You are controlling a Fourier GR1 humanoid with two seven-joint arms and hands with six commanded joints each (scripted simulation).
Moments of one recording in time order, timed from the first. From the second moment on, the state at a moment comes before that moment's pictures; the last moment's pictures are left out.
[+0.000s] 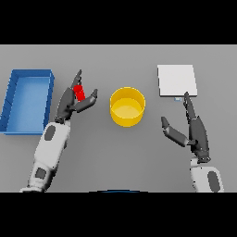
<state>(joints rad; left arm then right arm) -0.49 0.01 0.03 -0.93 -0.17 0.05 -0.15 0.07 -0.07 0.09 -1.68 0.23 -0.06 -0.07</state>
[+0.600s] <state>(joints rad) -0.54 -0.01 0.05 -0.87 -0.19 0.09 -0.13 0.09 -0.07 0.09 -1.68 0.22 -0.06 -0.08</state>
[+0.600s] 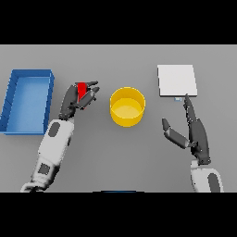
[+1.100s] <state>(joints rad) -0.54 0.01 0.01 -1.03 -0.15 0.15 -0.14 0.09 -0.07 0.10 -1.68 0.24 -0.07 -0.11</state>
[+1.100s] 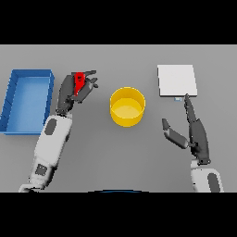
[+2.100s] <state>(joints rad) -0.81 0.25 -0.52 -0.99 -0.70 0.01 0.24 0.09 -0.07 0.11 -1.70 0.25 -0.06 -0.05</state>
